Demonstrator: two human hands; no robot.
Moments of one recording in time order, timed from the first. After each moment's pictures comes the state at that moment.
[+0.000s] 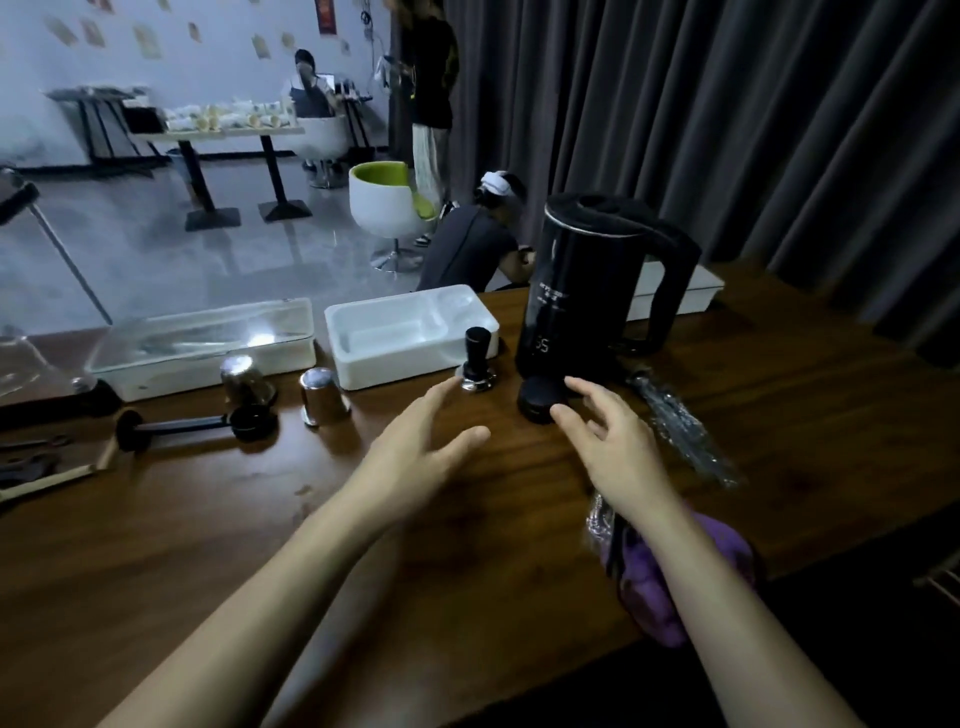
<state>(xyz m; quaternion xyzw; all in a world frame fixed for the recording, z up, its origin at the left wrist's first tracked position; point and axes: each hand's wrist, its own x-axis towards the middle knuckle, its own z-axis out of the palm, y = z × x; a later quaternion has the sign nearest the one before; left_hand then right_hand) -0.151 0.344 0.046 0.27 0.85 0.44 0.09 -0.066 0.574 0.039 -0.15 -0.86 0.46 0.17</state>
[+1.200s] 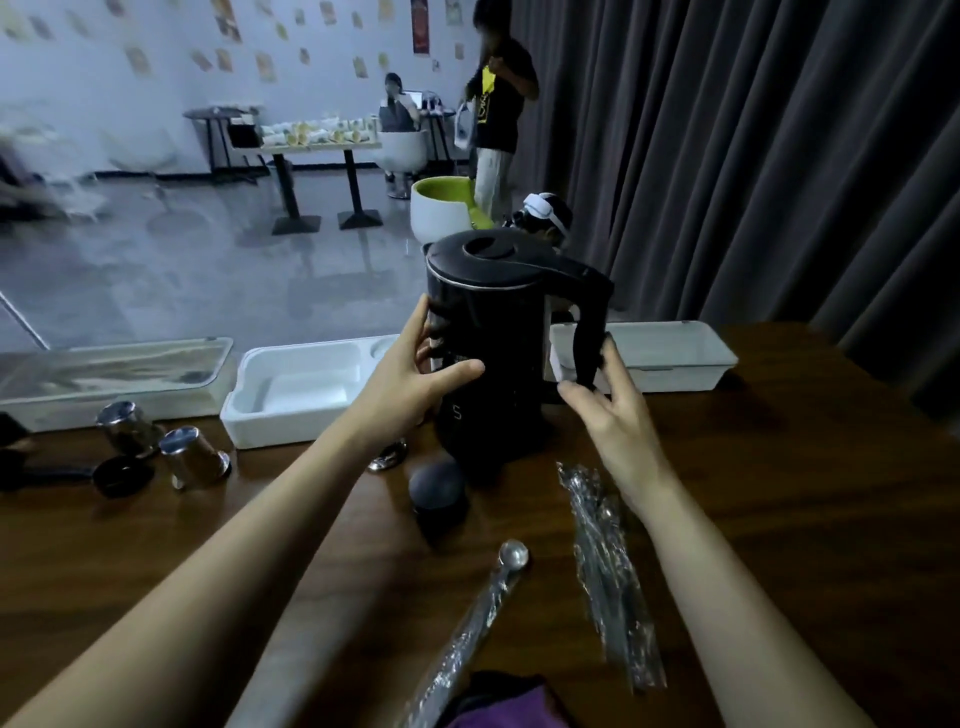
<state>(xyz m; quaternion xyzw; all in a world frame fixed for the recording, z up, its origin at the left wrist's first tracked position) -0.270 0.547 0.088 0.22 0.76 0.61 0.02 -0.195 0.779 0.060 -0.03 -0.76 0.64 0.12</state>
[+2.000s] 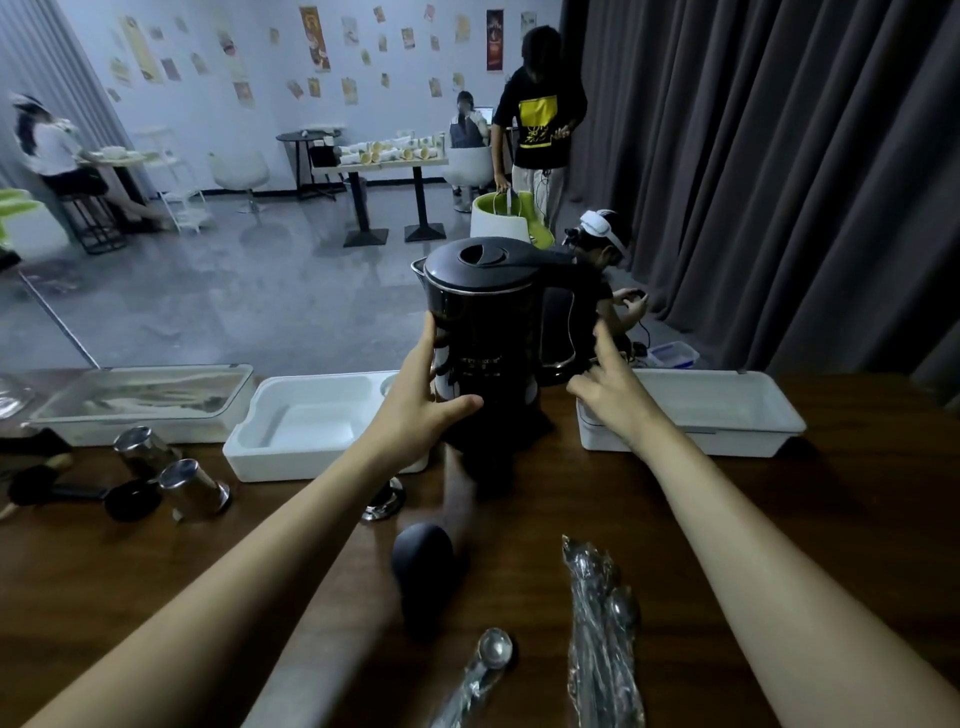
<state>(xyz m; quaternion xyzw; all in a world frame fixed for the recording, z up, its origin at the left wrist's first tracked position) -0.334 0.570 0.066 0.17 0.82 0.55 -0.03 -0.338 0.829 0.070 0.04 -0.80 0.59 -0.01</state>
